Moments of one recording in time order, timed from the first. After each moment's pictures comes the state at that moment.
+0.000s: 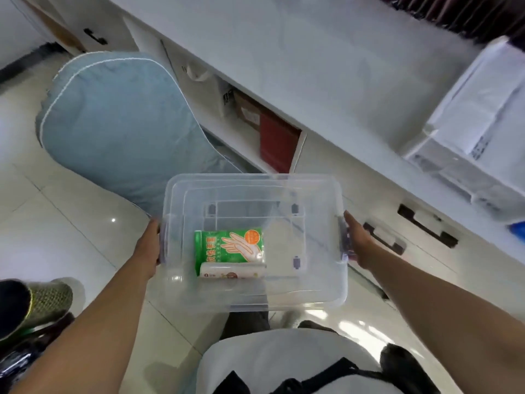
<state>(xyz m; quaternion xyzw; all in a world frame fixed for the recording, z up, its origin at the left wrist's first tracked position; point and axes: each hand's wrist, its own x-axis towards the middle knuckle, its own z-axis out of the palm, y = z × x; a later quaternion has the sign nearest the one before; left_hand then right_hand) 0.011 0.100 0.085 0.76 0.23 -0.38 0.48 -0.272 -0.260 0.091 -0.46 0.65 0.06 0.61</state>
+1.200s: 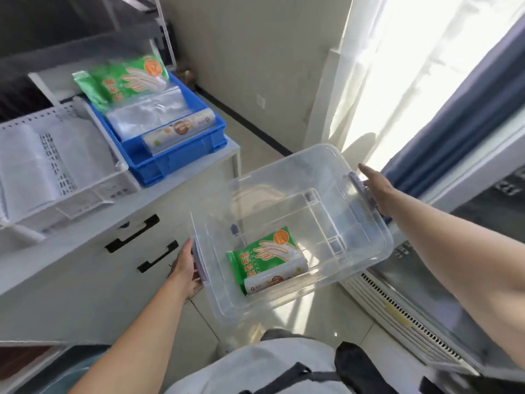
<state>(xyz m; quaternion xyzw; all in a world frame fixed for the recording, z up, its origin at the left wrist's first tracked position) -0.414 -0.207 0.133 0.63 -0.27 -0.71 0.16 -0.851 -0.092 0.235 -0.10 0.84 -0.39 0.37</state>
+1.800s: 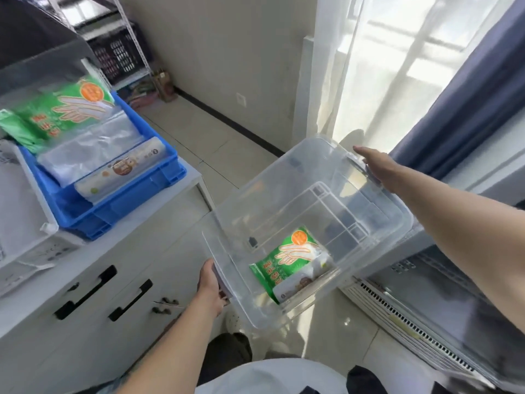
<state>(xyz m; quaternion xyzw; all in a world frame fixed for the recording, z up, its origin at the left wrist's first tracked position) -0.579 -0.210 0.117 0.66 -0.22 -0.71 0.14 -1.007 -0.147 0.229 -0.11 0.84 -0.38 0.37</state>
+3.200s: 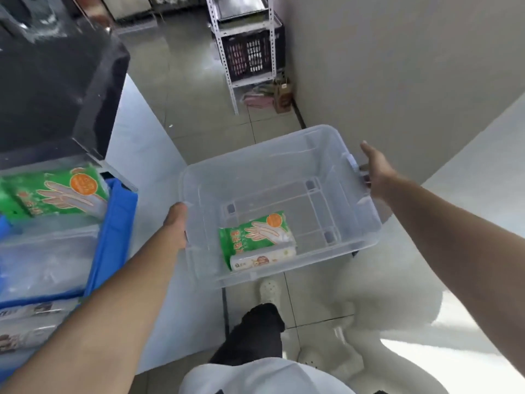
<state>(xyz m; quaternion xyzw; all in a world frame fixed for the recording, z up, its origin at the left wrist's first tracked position) -0.839 -0.734 0.206 0.77 -0.14 -0.54 0.31 -1.253 -0.800 0.237 -0.23 0.69 -0.33 0.60</state>
